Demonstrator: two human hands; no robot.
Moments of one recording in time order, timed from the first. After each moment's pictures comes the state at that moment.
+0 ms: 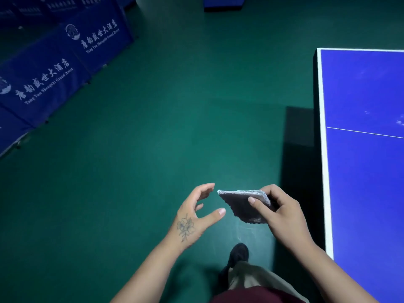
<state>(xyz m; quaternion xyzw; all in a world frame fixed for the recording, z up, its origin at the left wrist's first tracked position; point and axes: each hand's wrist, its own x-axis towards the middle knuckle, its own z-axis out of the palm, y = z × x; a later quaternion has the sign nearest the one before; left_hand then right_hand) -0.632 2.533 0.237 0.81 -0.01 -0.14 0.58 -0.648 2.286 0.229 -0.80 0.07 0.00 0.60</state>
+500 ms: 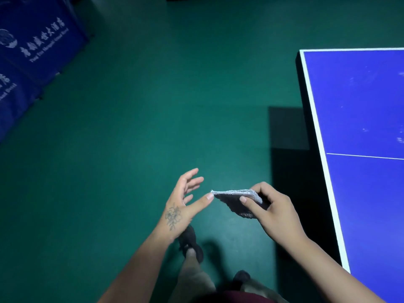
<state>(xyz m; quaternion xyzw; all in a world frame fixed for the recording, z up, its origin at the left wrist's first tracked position) -0.320 2.510 0.240 0.77 -0.02 -0.20 0.61 -0.388 2.266 0.232 -0.83 0.13 0.00 0.54</state>
